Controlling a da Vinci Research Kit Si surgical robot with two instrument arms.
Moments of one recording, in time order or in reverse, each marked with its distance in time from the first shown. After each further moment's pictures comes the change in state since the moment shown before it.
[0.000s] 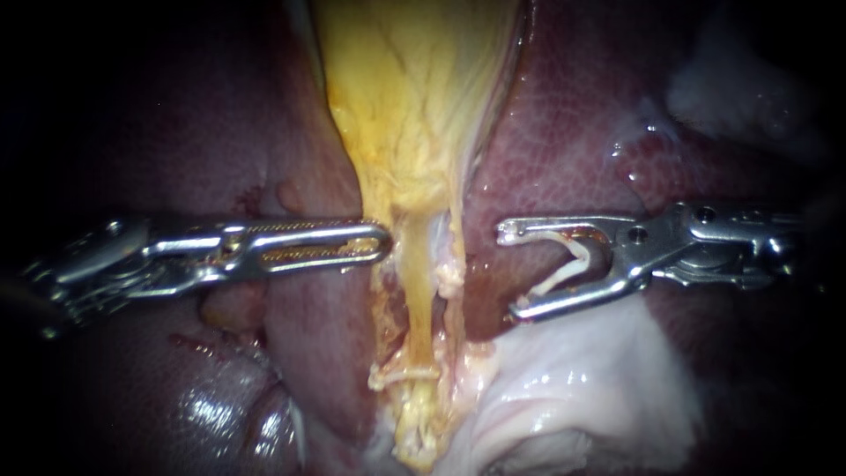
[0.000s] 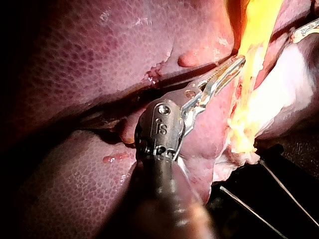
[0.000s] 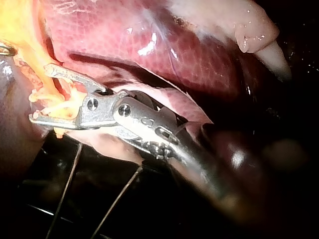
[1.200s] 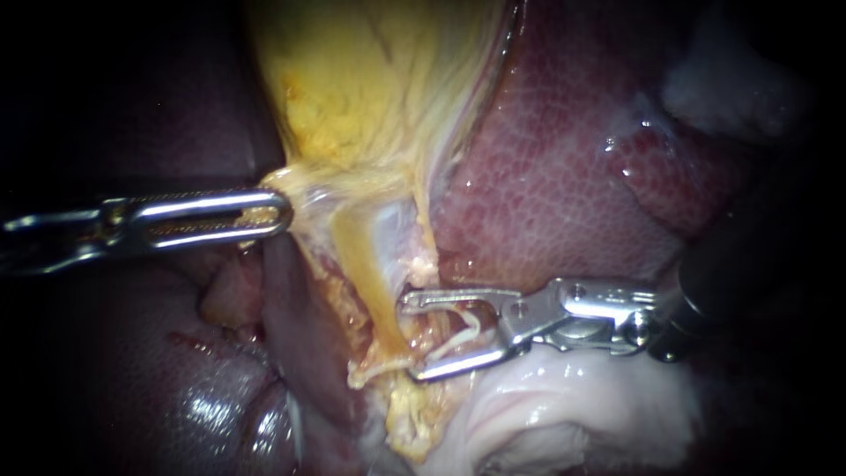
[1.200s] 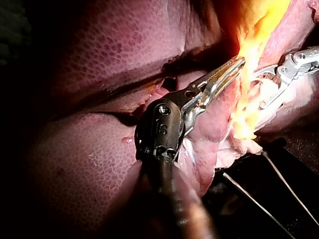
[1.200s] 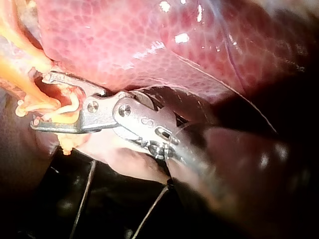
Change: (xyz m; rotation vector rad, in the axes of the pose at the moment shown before) right arm -0.015 0.003 0.013 0.068 -0.023 0.043; left arm -0.006 -0.003 -0.012 -0.027 -0.068 -0.046
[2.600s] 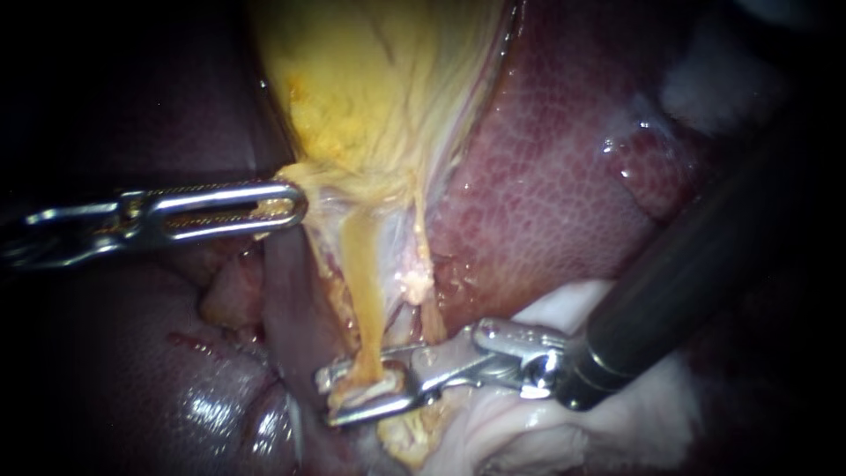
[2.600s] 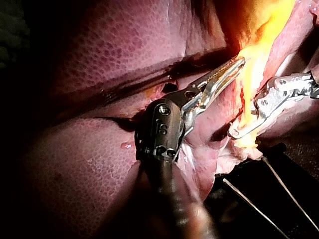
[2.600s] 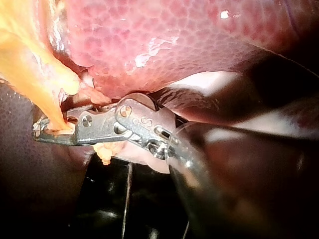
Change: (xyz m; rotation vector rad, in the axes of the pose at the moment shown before) right arm -0.001 -0.002 0.007 0.189 -0.046 0.113; left arm 0.000 0.001 0.002 -0.002 -0.002 -0.001
